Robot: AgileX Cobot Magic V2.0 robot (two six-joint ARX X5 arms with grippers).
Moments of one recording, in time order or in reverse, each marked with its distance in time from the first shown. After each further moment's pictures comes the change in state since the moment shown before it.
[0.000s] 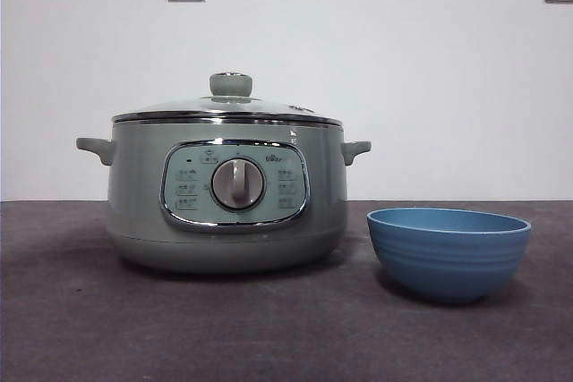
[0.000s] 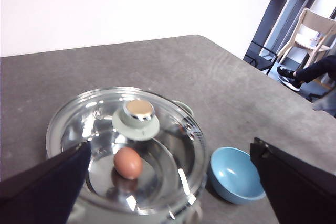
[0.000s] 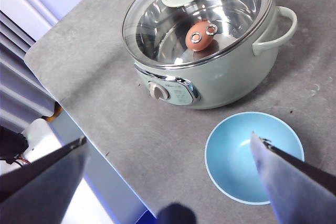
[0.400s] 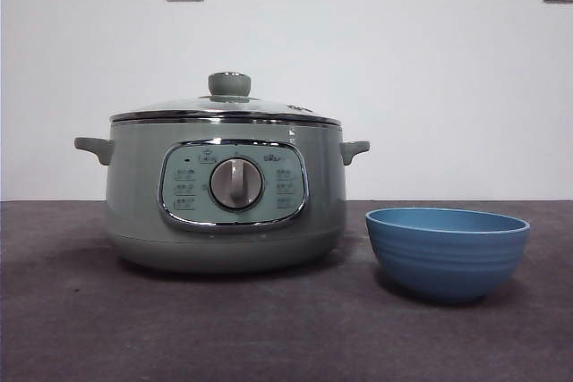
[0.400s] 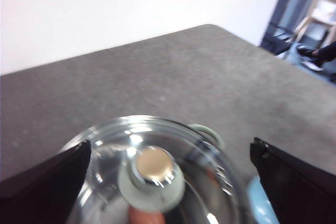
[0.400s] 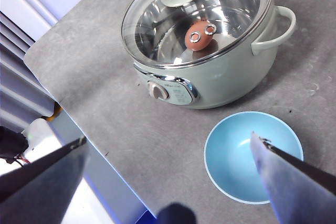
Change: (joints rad) left arm -0.241 0.394 0.167 0.227 -0.270 0.032; right arm 0.000 0.000 0.000 0.000 0.000 0.000
